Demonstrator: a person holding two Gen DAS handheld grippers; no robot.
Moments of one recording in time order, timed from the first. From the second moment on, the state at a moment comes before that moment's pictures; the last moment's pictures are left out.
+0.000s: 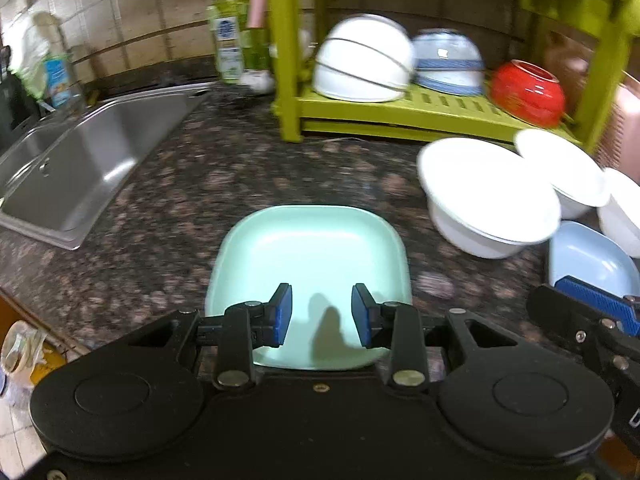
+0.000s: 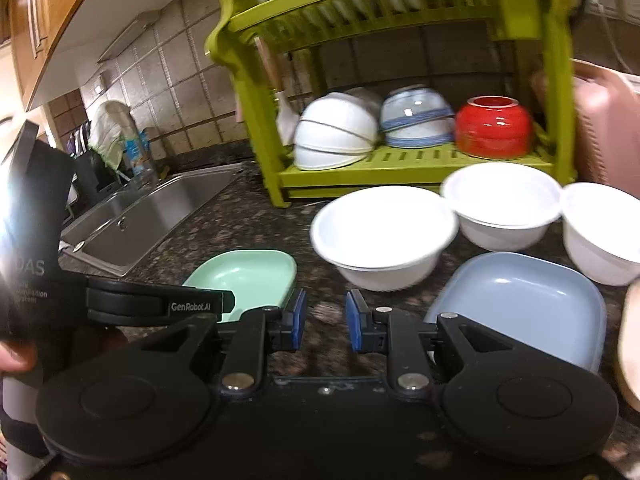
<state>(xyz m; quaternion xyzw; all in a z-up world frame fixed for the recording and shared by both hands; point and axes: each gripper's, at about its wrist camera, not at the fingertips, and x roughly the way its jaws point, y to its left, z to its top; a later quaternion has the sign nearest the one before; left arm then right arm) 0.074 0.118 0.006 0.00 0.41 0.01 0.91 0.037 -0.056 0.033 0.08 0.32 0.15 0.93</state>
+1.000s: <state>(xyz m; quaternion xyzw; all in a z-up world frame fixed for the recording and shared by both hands) 0.070 -0.006 0.003 0.05 0.39 -0.16 0.91 0.022 -0.176 0.018 0.09 0.32 -0.03 0.94</state>
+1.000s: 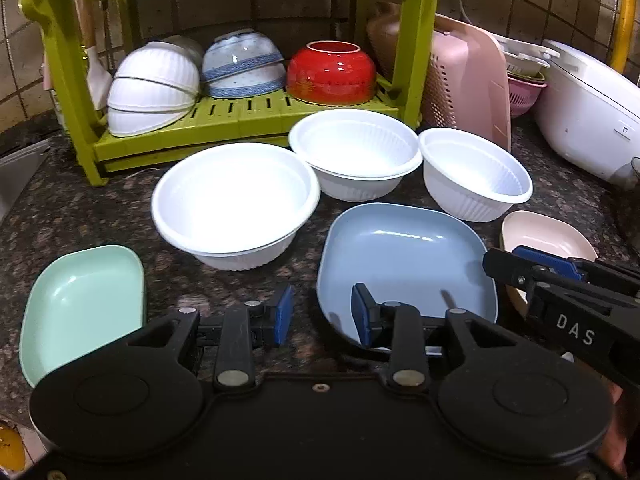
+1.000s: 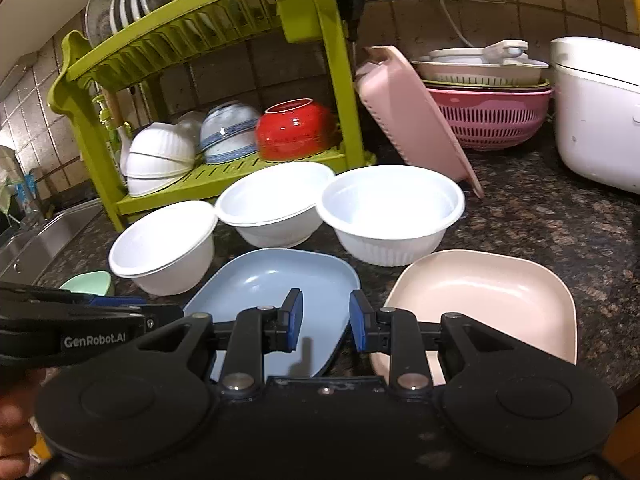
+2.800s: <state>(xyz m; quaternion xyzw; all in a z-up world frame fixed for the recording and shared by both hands) 0.059 -0.006 -0.022 0.07 0.43 -0.15 0.89 0.054 -0.168 -0.001 0.08 0.36 -0.01 0.93</state>
